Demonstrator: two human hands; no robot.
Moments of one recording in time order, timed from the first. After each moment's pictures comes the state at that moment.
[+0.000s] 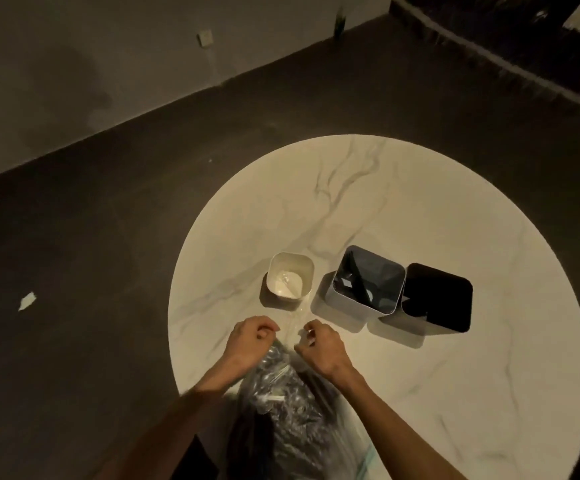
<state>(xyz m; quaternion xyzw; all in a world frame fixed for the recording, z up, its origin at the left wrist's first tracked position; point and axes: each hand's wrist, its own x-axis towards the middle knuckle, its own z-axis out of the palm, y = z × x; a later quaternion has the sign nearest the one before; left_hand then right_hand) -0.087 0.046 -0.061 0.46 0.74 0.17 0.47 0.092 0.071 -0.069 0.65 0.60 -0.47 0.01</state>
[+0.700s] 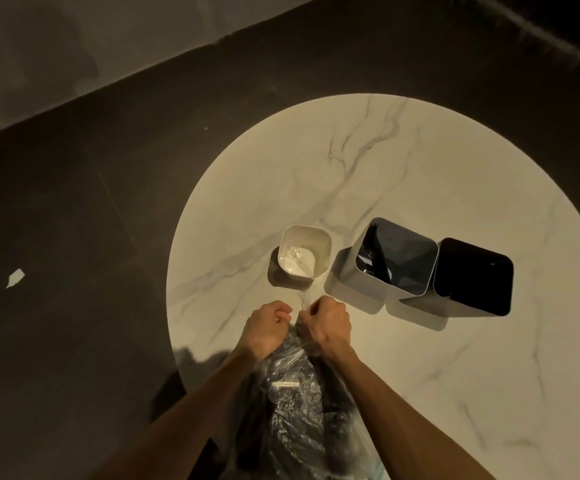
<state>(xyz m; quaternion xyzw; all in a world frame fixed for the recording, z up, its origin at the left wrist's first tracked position) -0.083 0.045 -0.130 0.43 0.74 0.11 0.50 0.053 0.079 -0.135 0.75 0.55 -0.37 0.01</state>
